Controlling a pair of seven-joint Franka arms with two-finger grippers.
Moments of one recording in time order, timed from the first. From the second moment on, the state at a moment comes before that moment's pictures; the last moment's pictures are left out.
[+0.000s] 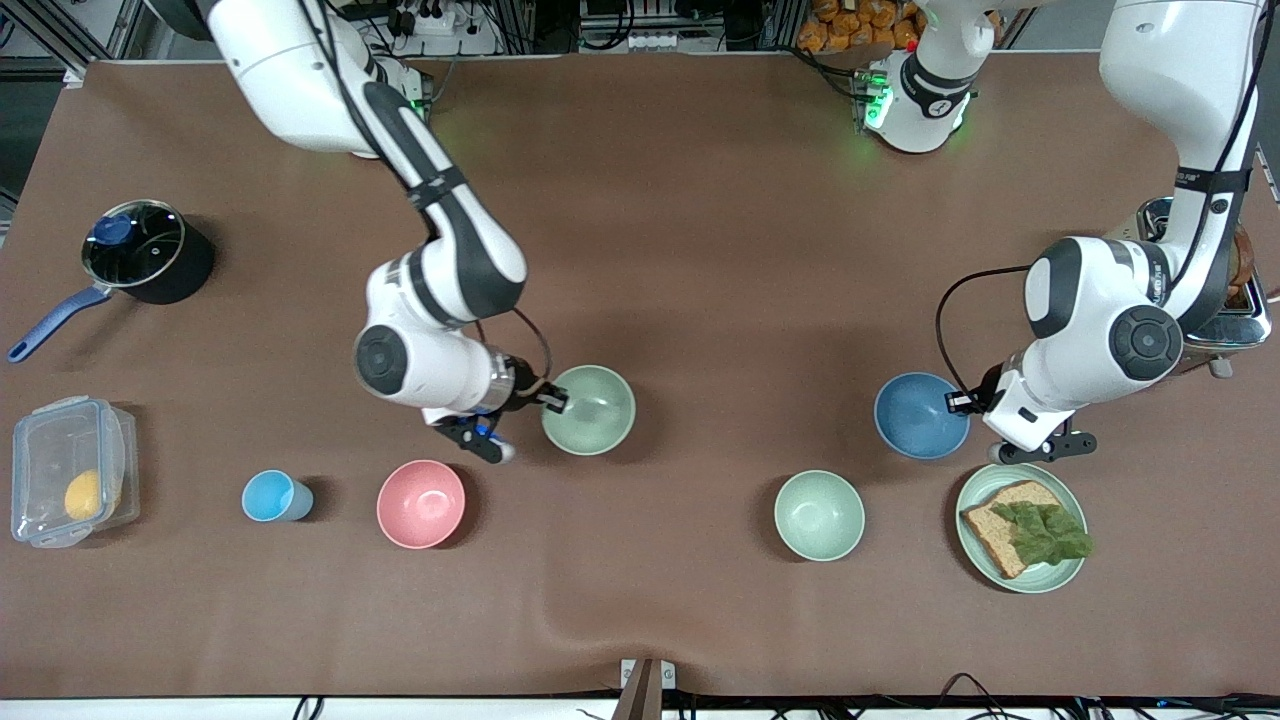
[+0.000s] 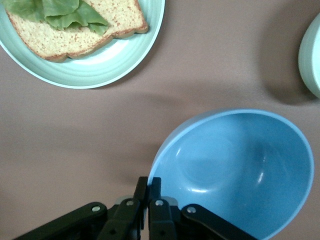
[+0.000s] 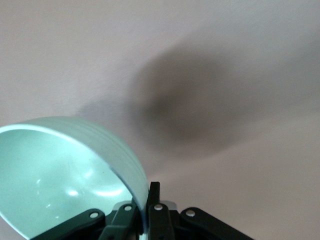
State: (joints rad) left arm 0.05 0.41 -0.16 -1.86 0.04 2.19 -0.24; right arm 0.51 0.65 0.01 -1.57 0.49 2.24 0.74
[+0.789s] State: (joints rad) left arm 0.05 0.40 -0.16 -1.82 0.04 2.16 -0.24; right arm 0.66 0.78 0.01 -1.57 0.49 2.51 0.90
